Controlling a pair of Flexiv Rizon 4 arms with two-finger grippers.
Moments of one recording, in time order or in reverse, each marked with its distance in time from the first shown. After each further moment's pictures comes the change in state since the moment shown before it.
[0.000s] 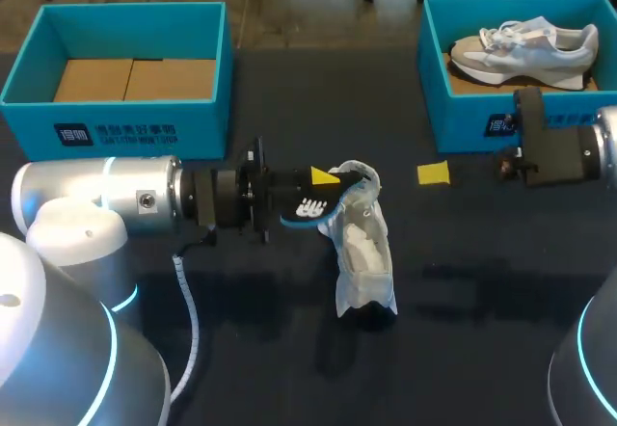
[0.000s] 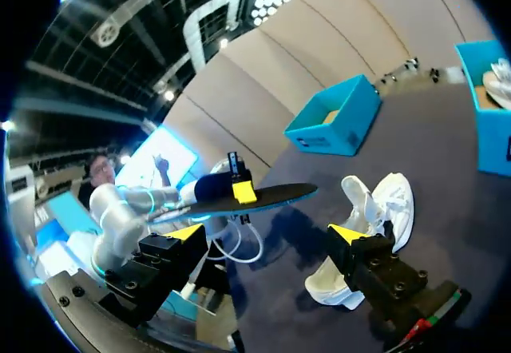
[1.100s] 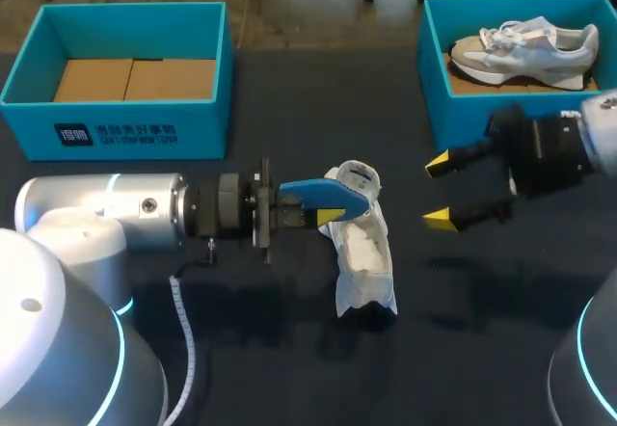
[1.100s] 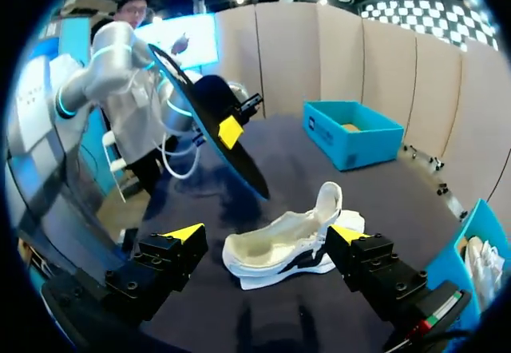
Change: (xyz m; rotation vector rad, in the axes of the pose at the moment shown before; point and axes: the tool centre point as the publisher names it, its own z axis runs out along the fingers) left arm 0.029 -0.015 0.005 0.013 0.023 -0.356; right arm -0.043 -0.024 -0.001 0.280 -0.174 -0.722
